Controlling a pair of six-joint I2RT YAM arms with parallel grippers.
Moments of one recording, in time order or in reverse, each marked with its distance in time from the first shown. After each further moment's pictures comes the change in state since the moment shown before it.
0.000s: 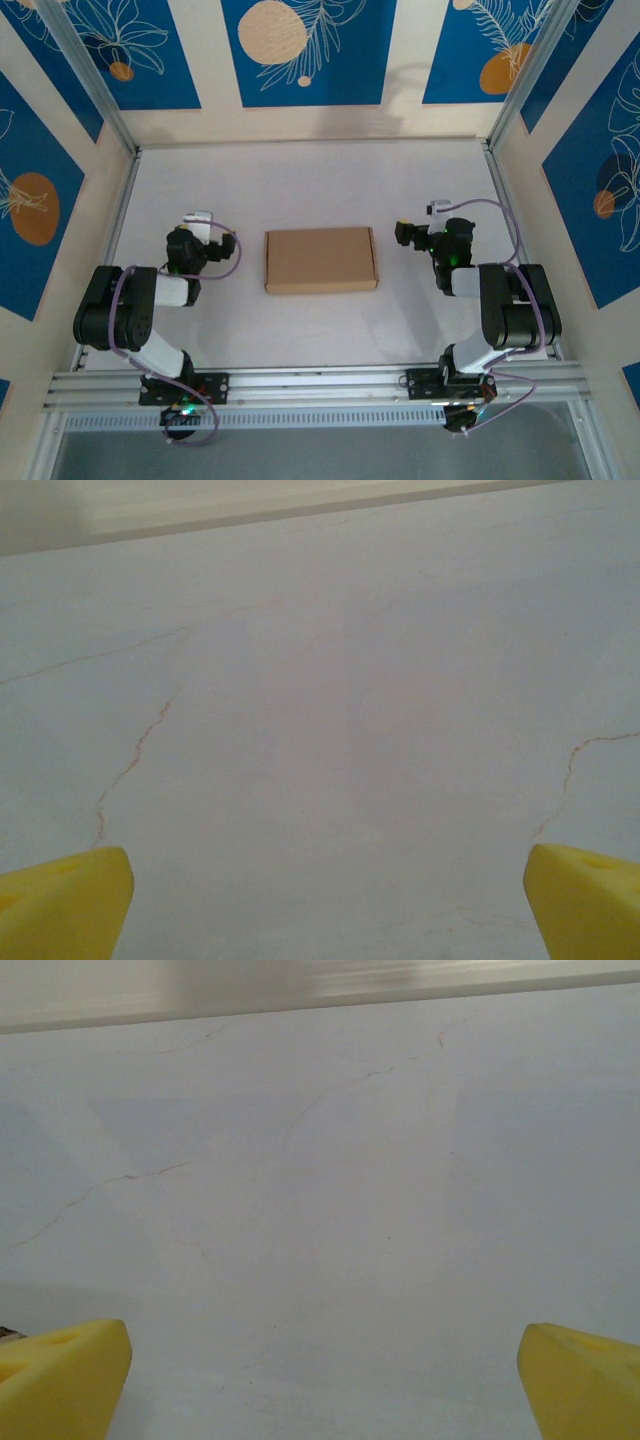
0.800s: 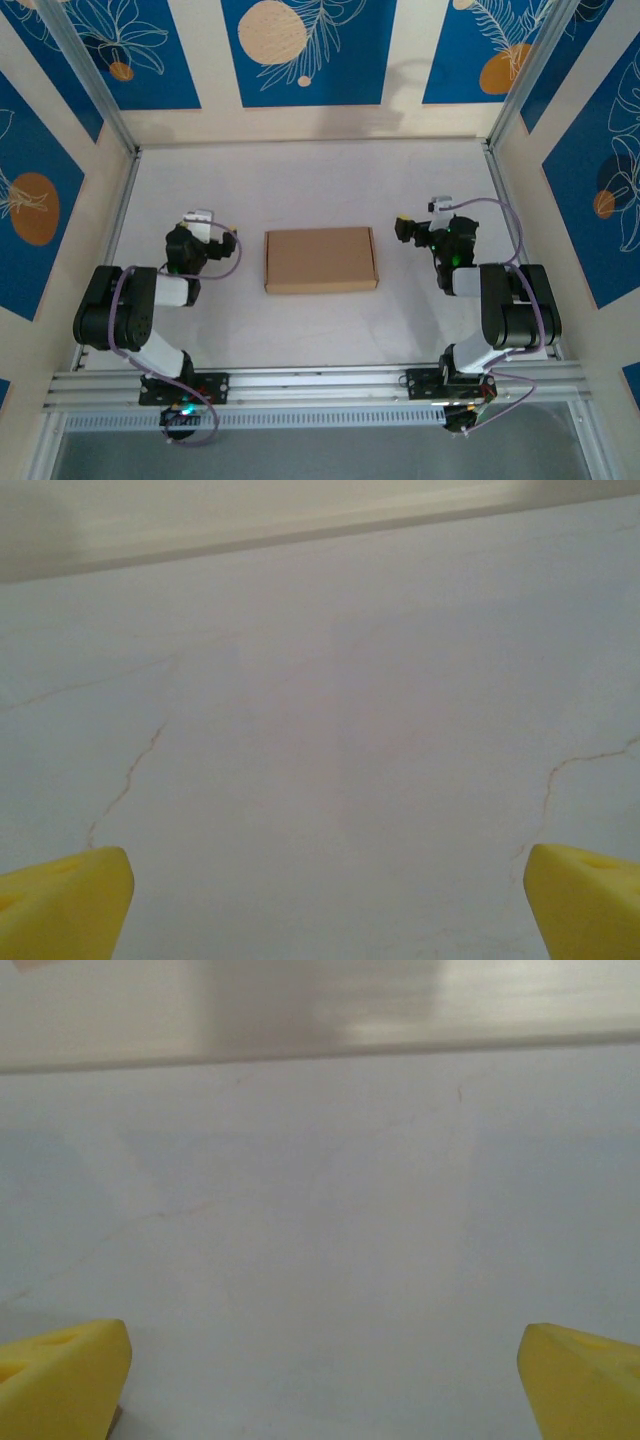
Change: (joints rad) left arm 0.000 0.000 0.000 0.027 0.023 0.005; right arm -0.012 0.000 0.001 0.060 -0.059 0.003
